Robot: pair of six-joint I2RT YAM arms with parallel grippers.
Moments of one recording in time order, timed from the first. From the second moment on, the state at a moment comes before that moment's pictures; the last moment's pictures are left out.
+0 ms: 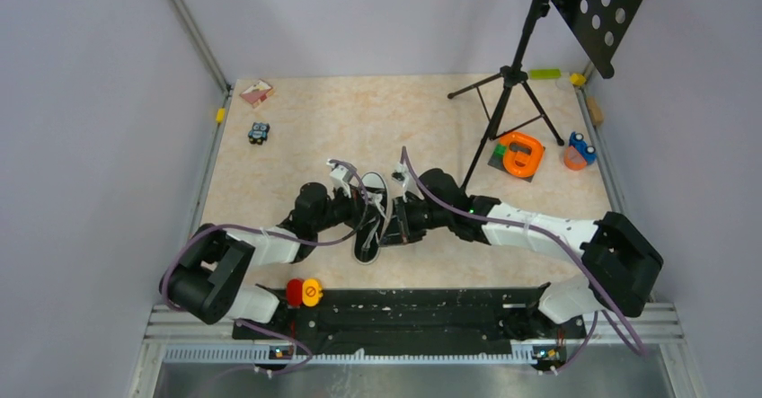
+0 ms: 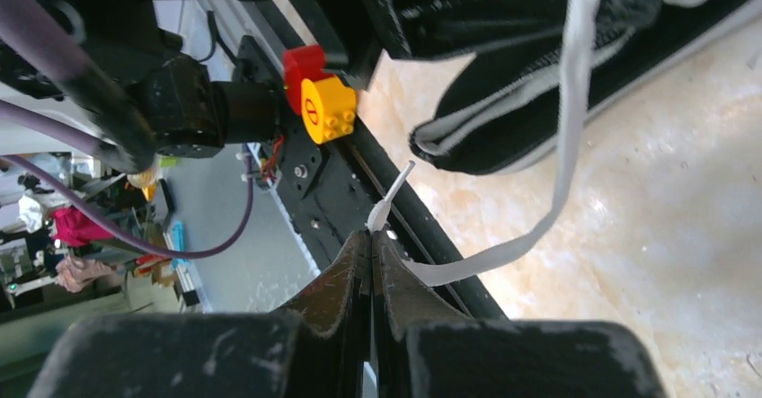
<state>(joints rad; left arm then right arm) -0.49 1.39 0.35 0.72 0.46 -0.45 0.92 1.40 0.81 -0.04 -0.44 0.71</state>
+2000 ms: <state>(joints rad) -0.49 1.36 0.36 0.68 0.44 -0.42 0.74 1.47 0.83 0.01 -0.28 0.68</state>
